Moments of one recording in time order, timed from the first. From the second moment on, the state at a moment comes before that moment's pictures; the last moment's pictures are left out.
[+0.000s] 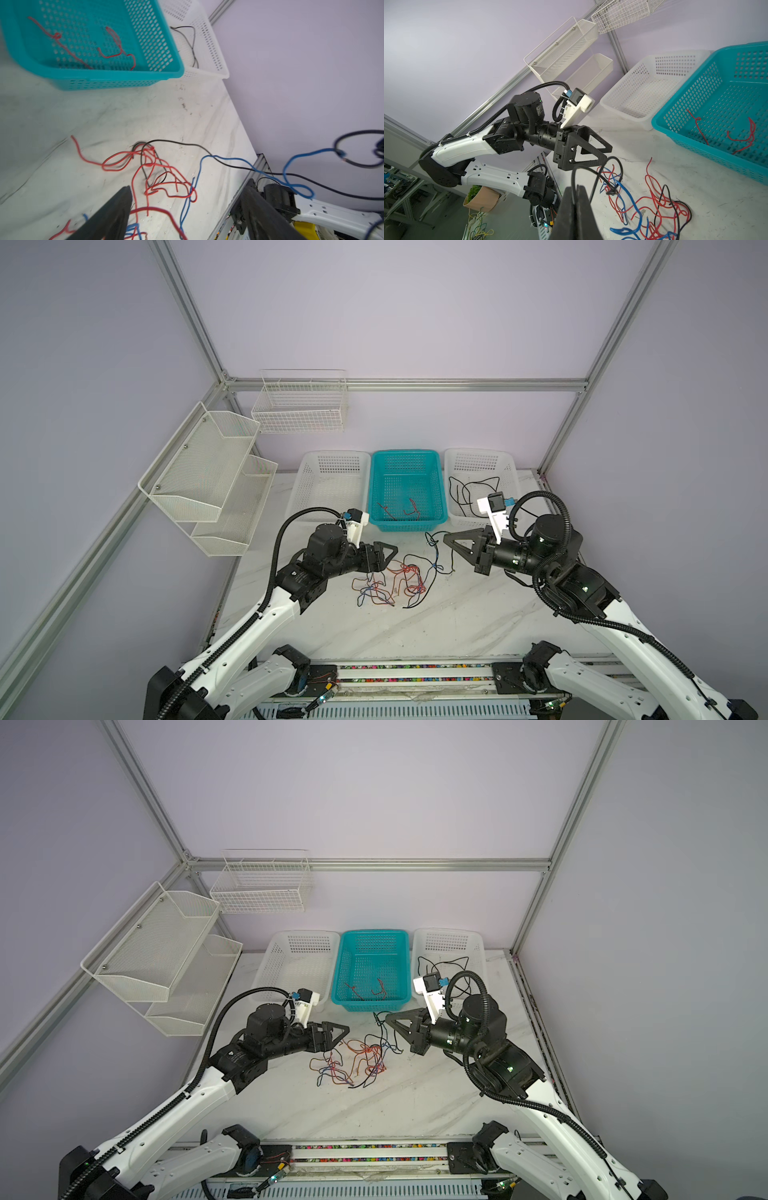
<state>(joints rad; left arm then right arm) -0.53 1.00 0.79 -0.21 0.42 -0.59 0.62 0.85 0.99 -0.28 -0.58 0.50</state>
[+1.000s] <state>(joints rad) -0.74 1.24 0.79 0.23 0.59 -0.61 0.62 0.85 0.93 -0.12 -0.71 0.60</state>
